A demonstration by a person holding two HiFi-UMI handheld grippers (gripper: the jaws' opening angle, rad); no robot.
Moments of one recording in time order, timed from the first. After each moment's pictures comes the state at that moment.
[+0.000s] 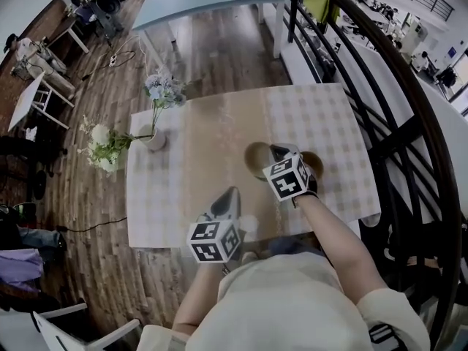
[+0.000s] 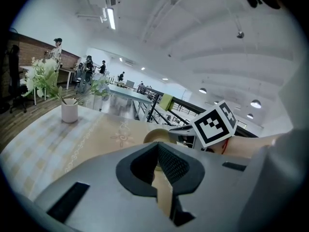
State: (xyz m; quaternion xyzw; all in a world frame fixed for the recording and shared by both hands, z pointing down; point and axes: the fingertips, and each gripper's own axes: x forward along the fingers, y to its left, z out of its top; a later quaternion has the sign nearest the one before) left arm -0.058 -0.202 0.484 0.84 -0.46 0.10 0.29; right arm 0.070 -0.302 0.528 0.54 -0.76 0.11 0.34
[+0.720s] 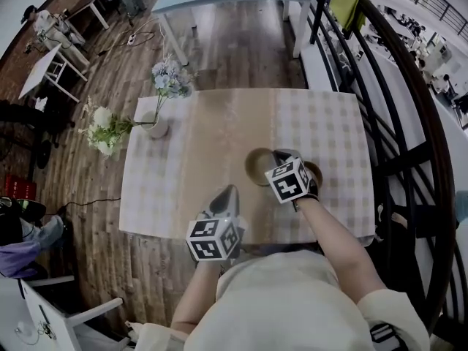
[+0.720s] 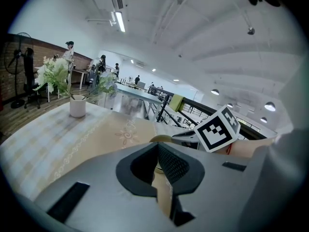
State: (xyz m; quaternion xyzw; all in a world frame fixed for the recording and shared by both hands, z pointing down) left arm -0.038 -0.214 0.505 0.79 -0.52 0.09 0.30; right arm 0.088 -0.314 0.570 0.48 -0.79 0.13 0.37
